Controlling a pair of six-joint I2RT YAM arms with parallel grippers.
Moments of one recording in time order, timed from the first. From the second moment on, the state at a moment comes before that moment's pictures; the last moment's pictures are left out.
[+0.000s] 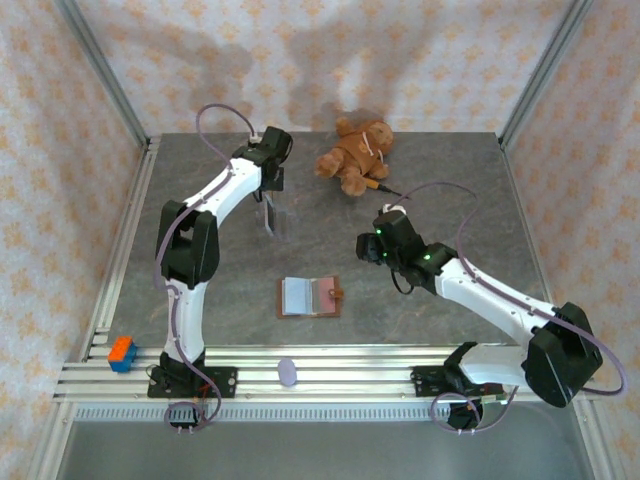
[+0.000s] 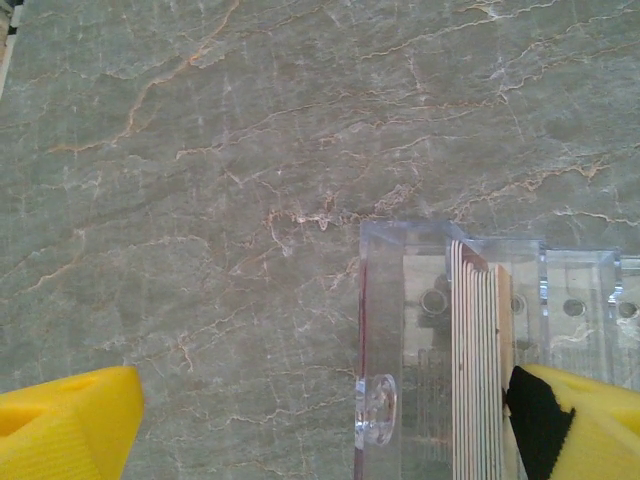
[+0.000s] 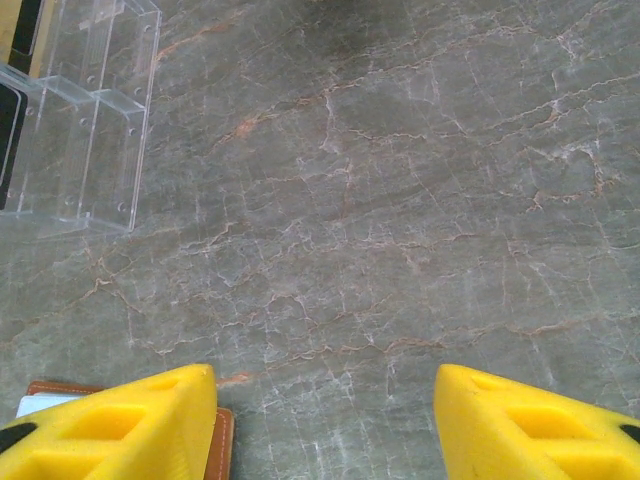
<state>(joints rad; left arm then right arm) -0.30 2.13 1.83 -0.80 -0.55 -0.30 0.66 1.22 0.82 -0.41 0.18 0.59</state>
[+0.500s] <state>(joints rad) -0.30 2.18 1.83 -0.80 -0.50 -0.30 0.66 1.21 0.79 -0.40 0.17 0.62</state>
